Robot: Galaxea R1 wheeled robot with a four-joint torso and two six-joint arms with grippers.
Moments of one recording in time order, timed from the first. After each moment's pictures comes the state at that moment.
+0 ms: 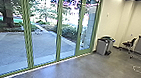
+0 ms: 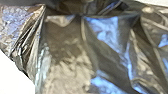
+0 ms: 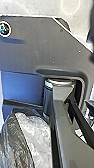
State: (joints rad) left arm 1.46 3.00 -2.76 -0.97 0.15 1.00; right arm -1.53 3.02 -2.68 0.05 -0.13 -0.02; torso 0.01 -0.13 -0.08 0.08
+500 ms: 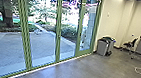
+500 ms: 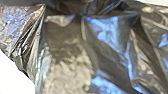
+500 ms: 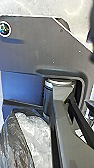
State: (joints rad) left arm 1.46 3.00 -2.76 -0.97 0.15 1.00; right arm -1.53 3.02 -2.68 0.05 -0.13 -0.02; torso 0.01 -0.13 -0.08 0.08
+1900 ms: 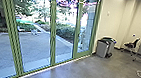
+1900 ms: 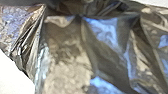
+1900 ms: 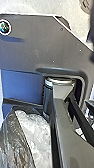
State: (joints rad) left arm 1.46 3.01 -2.76 -0.97 0.15 1.00; right arm -1.53 3.02 -2.68 0.05 -0.13 -0.02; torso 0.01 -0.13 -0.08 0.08
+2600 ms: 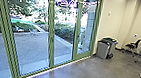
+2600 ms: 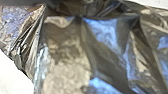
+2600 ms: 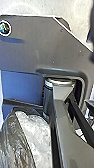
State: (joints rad) left arm 1.46 3.01 -2.76 -0.97 0.14 1.00; right arm -1.53 3.02 -2.68 0.05 -0.13 -0.02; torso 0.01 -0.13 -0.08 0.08
